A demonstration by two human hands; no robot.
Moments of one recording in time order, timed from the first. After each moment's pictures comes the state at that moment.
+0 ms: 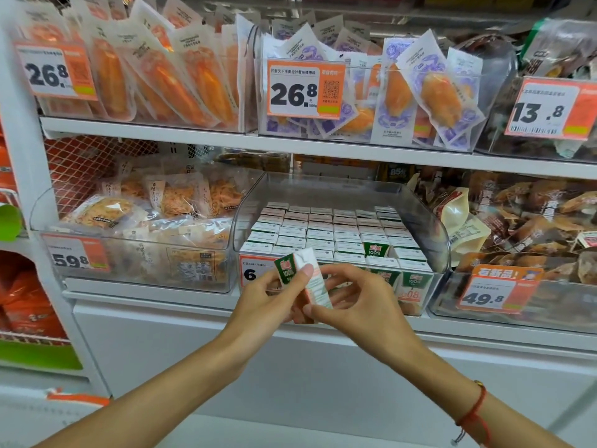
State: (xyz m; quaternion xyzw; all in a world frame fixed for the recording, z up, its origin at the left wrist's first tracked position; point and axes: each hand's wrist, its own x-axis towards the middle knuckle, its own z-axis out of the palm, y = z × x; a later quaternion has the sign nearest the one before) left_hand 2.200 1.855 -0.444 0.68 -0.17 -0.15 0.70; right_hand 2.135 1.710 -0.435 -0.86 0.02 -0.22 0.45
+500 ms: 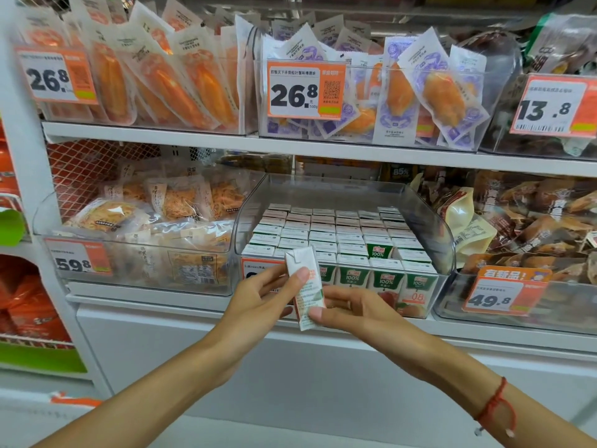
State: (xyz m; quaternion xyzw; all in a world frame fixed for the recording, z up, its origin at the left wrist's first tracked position) left_hand 2.206 1.864 -0.441 0.65 -0.22 -0.16 0.71; right_hand 2.136 1.696 -0.436 -0.78 -0.01 0.05 0.62
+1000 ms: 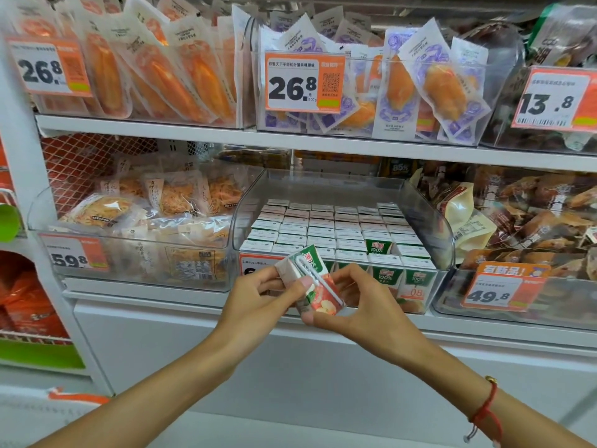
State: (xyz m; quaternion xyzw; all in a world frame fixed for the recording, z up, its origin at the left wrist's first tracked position) left_hand 2.209 1.861 -0.450 0.68 -0.22 -0.10 0.69; right_hand 2.138 1.696 -0.444 -0.90 0.05 -0.15 0.41
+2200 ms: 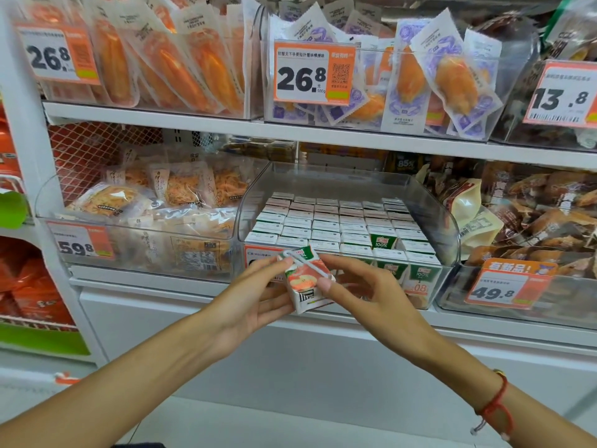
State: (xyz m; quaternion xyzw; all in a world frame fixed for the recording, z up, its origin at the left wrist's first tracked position) left_hand 2.220 1.871 -0.442 0.57 -0.08 -0.32 0.76; right_hand 2.133 1.697 -0.438 -0.85 -0.03 -0.16 0.50
